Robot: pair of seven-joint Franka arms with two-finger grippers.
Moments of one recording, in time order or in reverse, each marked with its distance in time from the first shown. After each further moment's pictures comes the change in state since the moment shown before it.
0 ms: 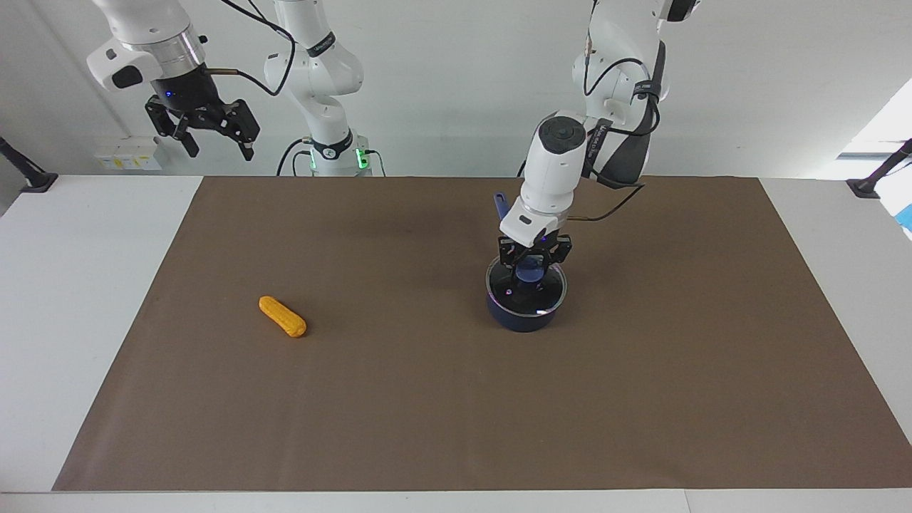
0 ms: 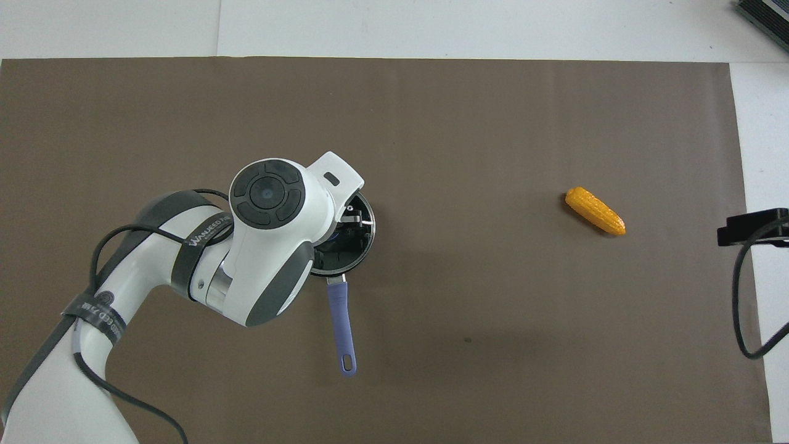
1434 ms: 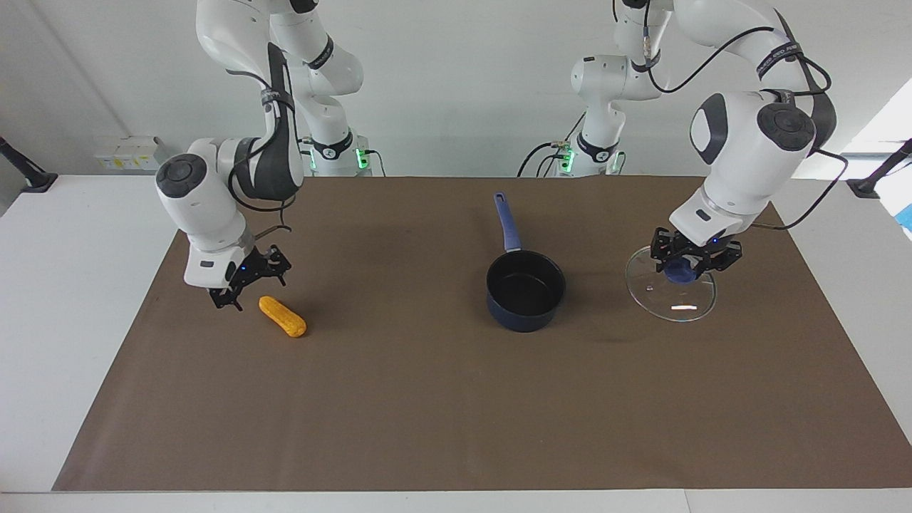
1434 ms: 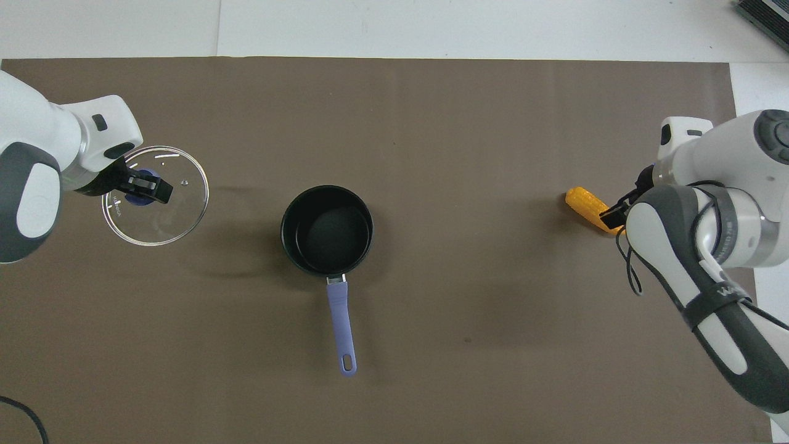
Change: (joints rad) left arm 0.423 -0.074 0.043 0.090 0.003 -0.253 0.781; right arm 0.003 0.373 0.003 -0.298 0.000 0.669 -0.746
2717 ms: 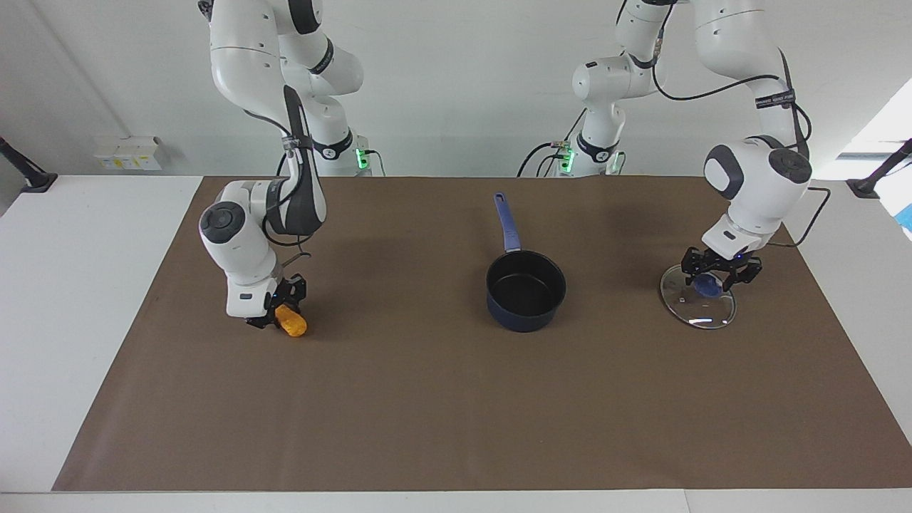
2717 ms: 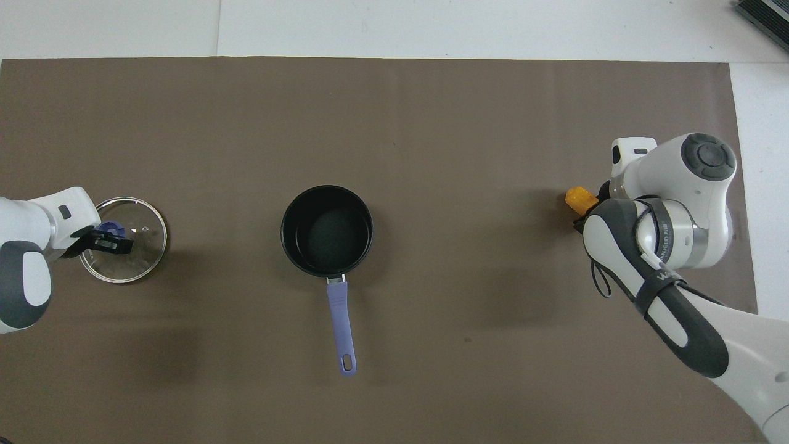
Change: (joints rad) left arm 0.243 -0.039 -0.003 -0.477 -0.004 0.557 0.219; right arm 0.019 0.103 -0.003 -0.054 0.000 0.142 -0.044
